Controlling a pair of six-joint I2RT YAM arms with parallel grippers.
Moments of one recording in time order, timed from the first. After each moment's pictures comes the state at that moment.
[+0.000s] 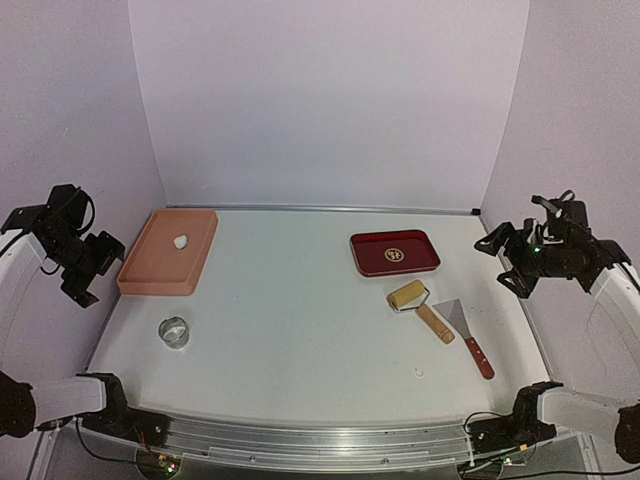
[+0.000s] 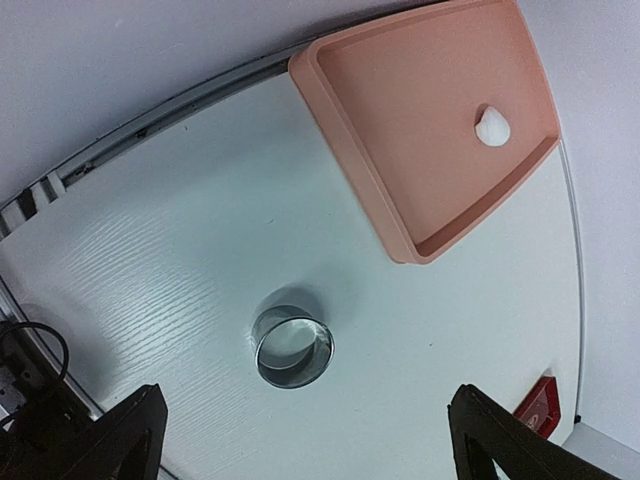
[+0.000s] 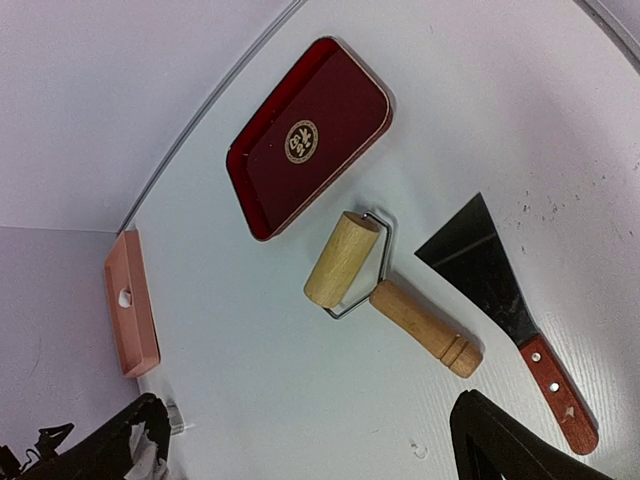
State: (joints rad) left arm 0.06 0.99 1.12 -1.20 -0.03 -1.03; right arm 0.07 0.93 0.95 -0.77 -0.31 0.78
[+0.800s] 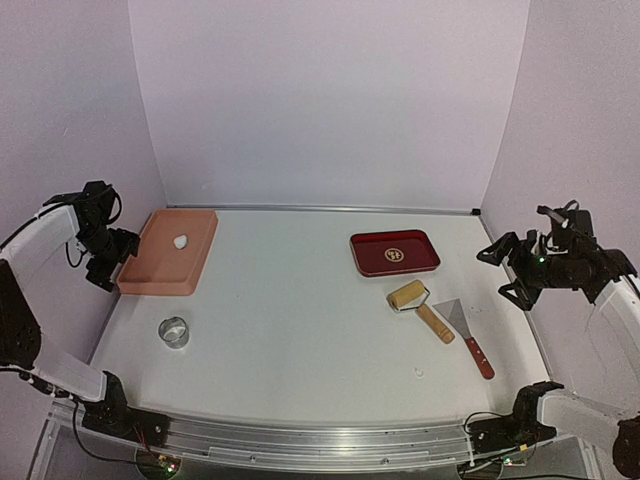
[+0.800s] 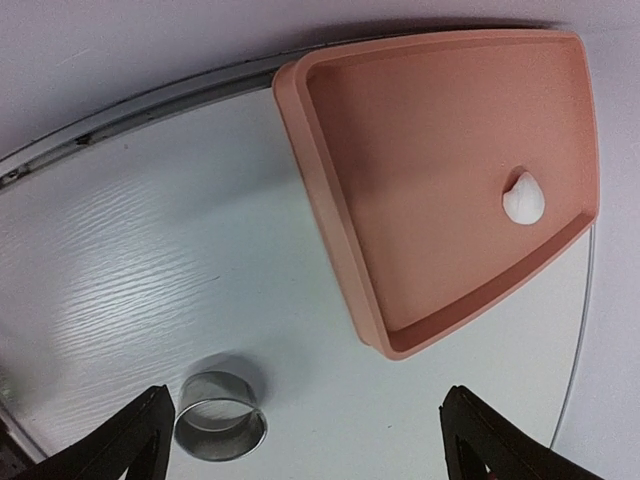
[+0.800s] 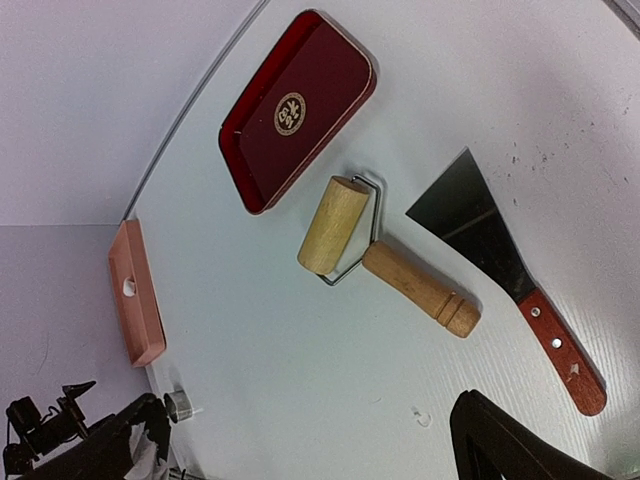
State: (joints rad) left arm 0.07 1.32 1.15 -1.00 -0.05 -1.19; right arm 0.07 0.86 0.91 -0.84 -0.34 0.82
